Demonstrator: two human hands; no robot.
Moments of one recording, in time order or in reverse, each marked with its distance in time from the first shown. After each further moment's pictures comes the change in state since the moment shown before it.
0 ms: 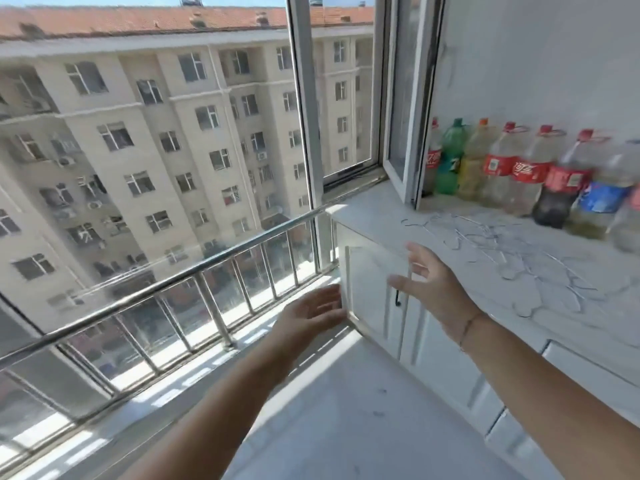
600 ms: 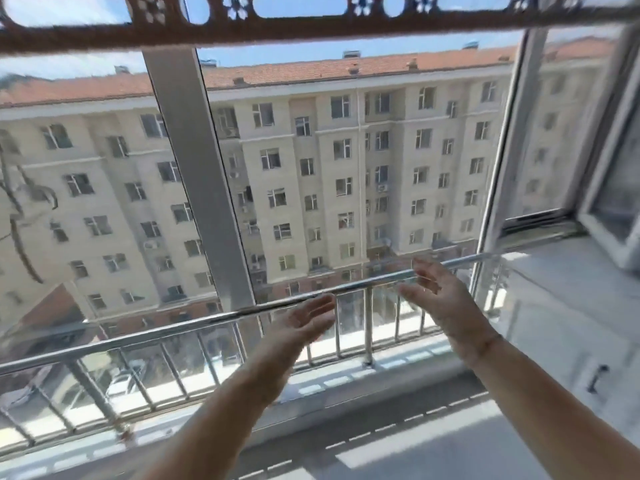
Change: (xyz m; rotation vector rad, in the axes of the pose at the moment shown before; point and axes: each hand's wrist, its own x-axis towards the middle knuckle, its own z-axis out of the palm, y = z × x) left_hand -0.244 0.055 -0.294 0.014 0.424 0.003; right_hand -0.082 -0.152 0.332 0.177 -0.416 -0.210
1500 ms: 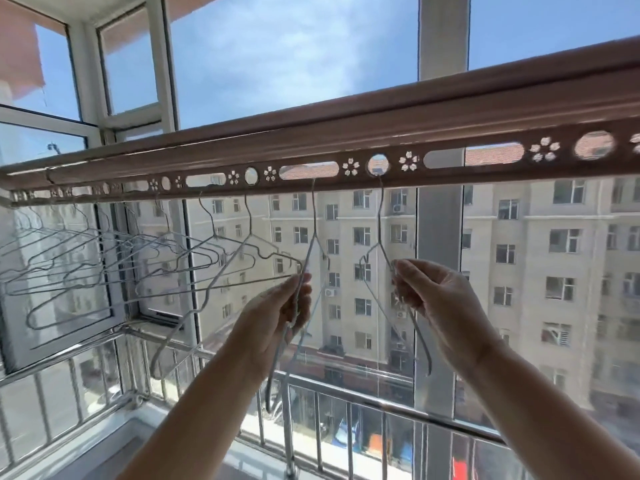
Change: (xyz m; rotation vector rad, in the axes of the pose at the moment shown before) left_hand -0.143 0.126 -0.282 -0.515 0.795 0.382; right_hand 0.049 -0.183 0.327 0.496 -0.533 -0.206
